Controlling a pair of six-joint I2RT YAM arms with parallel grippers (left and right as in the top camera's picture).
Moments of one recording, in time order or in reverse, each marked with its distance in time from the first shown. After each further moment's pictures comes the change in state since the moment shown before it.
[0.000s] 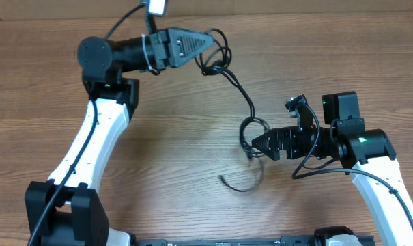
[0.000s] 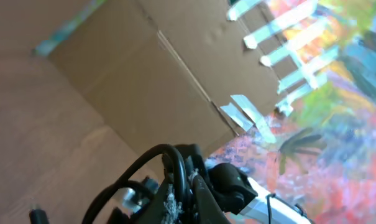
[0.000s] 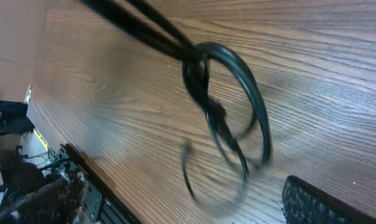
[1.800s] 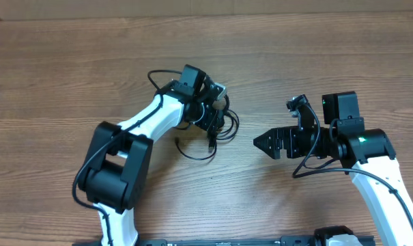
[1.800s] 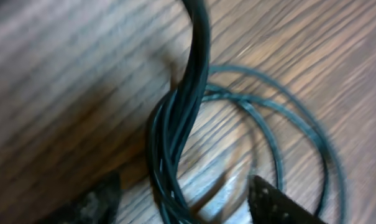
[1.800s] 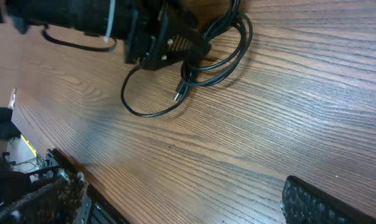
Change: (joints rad) left arm -0.267 0.367 0.010 -1.380 -0.893 1.512; right arm 0.000 0.003 0.000 0.000 0.049 0.010
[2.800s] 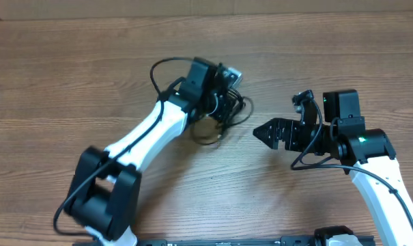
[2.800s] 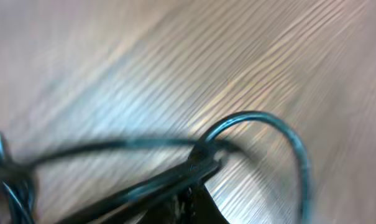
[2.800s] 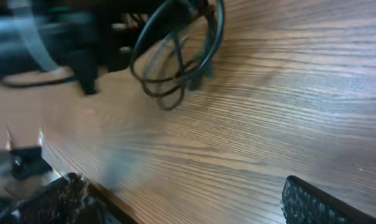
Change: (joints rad) left arm -0.098 -0.191 0.002 0.142 -0.008 -0.073; right arm 0.000 0.000 0.000 0.064 0.004 0.247
